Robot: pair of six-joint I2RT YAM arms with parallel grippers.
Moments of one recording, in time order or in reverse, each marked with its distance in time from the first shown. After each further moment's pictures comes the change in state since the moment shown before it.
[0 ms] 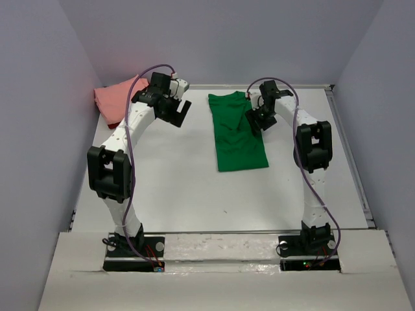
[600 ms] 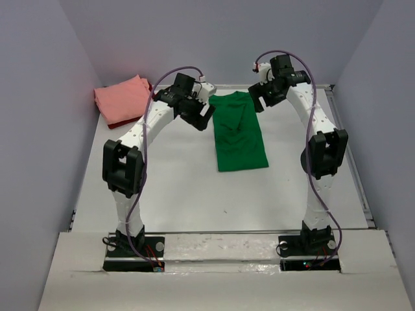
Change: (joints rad) left arm -0.124 0.072 0.090 -0.003 0.135 0.004; right arm -0.006 -0.149 0.214 -0.100 0.047 0.014
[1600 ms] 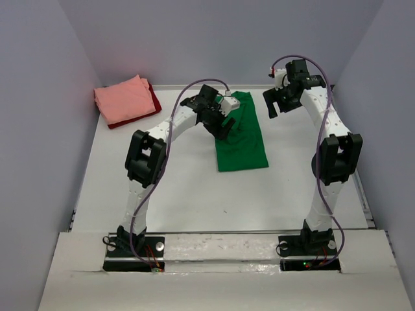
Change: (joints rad) left arm -0.132 0.267 0.110 0.104 0.194 0.053; right arm -0.090 -0.151 -0.198 -0.005 0.027 0.013
